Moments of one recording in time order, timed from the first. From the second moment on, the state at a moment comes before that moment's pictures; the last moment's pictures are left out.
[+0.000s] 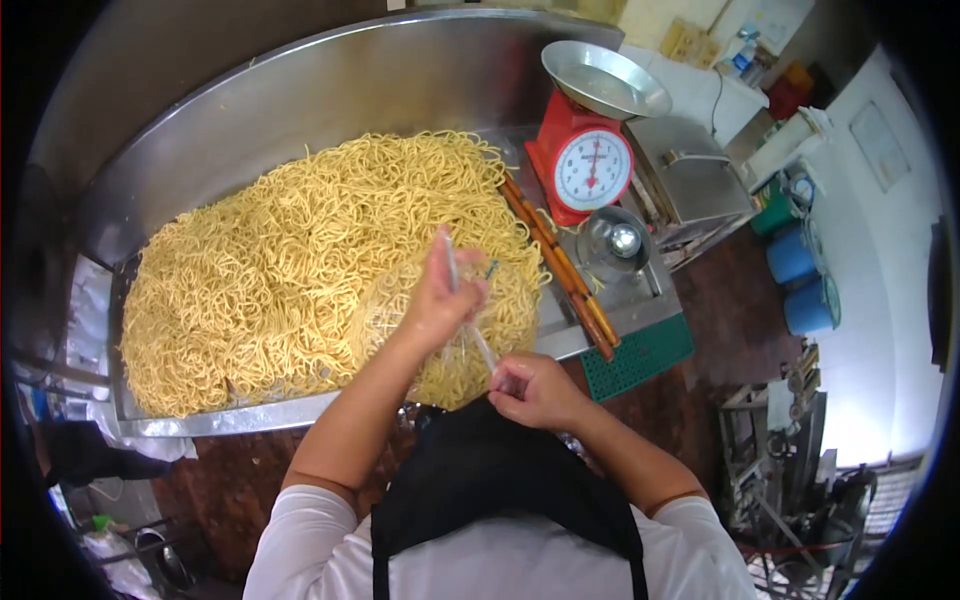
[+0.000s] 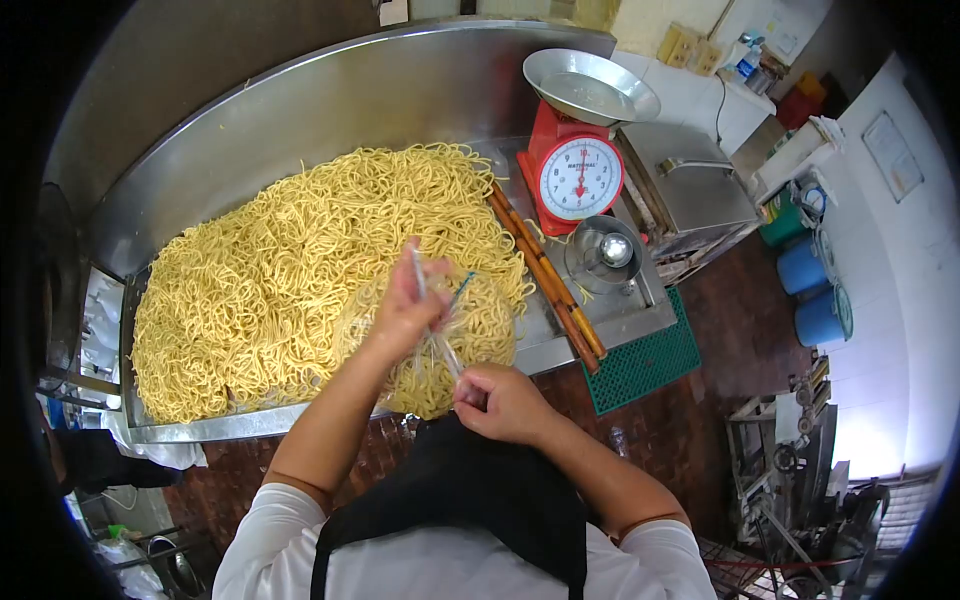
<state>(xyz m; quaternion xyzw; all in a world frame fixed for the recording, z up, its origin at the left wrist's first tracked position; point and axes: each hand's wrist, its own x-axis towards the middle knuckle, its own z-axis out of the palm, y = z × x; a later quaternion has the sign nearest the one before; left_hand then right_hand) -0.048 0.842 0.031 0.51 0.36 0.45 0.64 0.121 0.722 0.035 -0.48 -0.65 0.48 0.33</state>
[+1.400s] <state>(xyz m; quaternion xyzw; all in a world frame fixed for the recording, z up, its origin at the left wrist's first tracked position) -0.157 0.766 0.037 0.82 0.47 0.32 0.06 0.116 0.855 0.002 -0.65 -0.66 0.24 0.27</state>
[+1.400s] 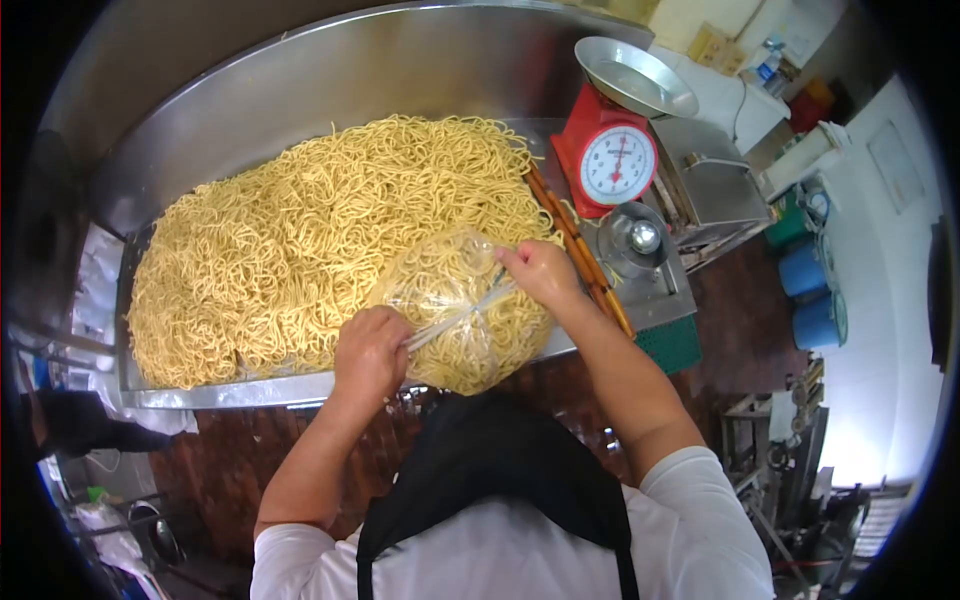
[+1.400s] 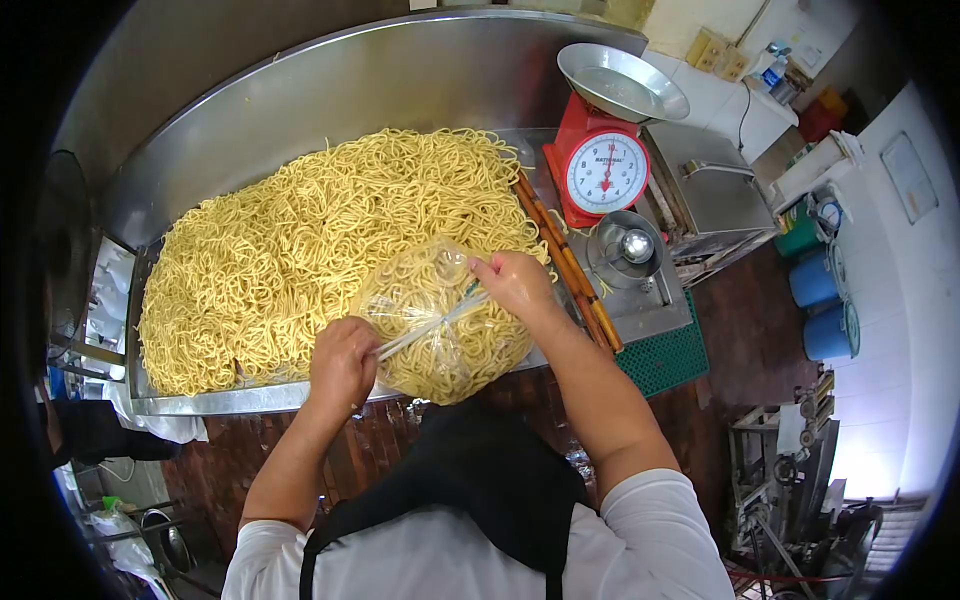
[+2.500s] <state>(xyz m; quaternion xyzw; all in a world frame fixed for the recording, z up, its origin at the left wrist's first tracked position) -0.072 0.810 0.013 0.81 0.39 0.41 0.15 0.096 0.798 0.033 -0.58 -0.76 0.15 0.25</state>
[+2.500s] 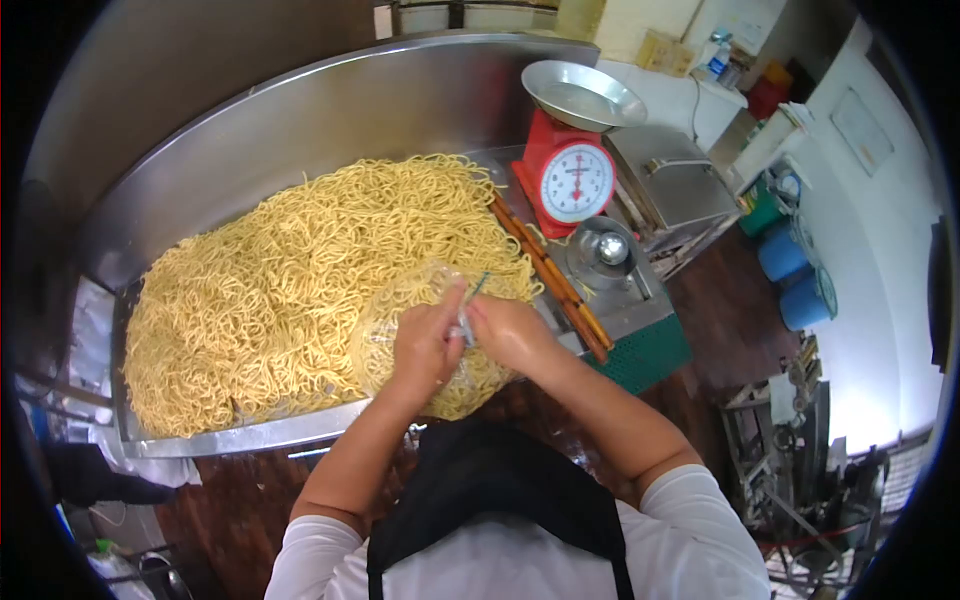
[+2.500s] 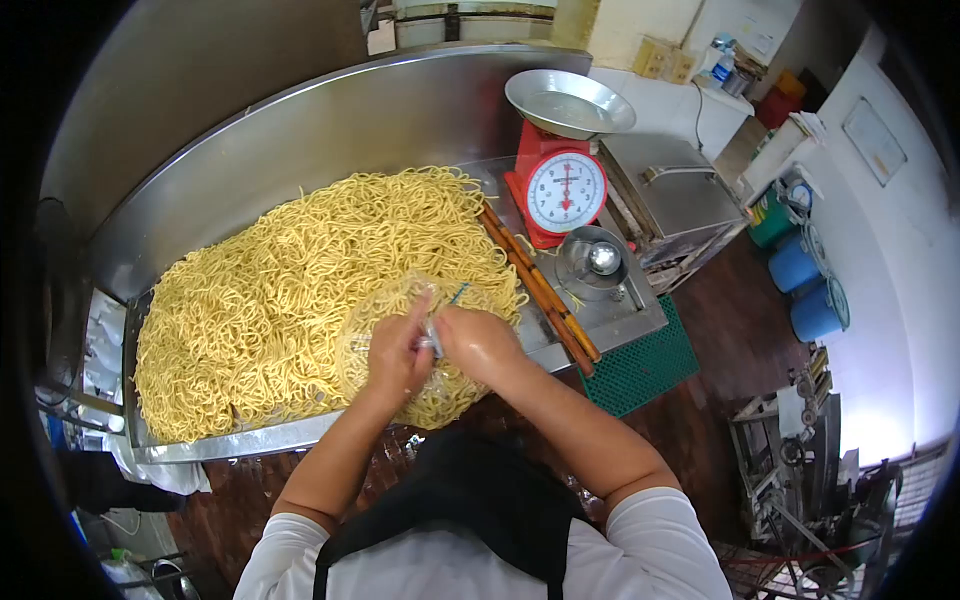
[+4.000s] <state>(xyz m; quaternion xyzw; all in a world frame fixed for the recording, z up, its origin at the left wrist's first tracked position) -0.068 0.798 0.009 0.66 0.47 0.45 0.37 0.083 0.800 0.081 -0.31 -0.85 0.19 0.38</state>
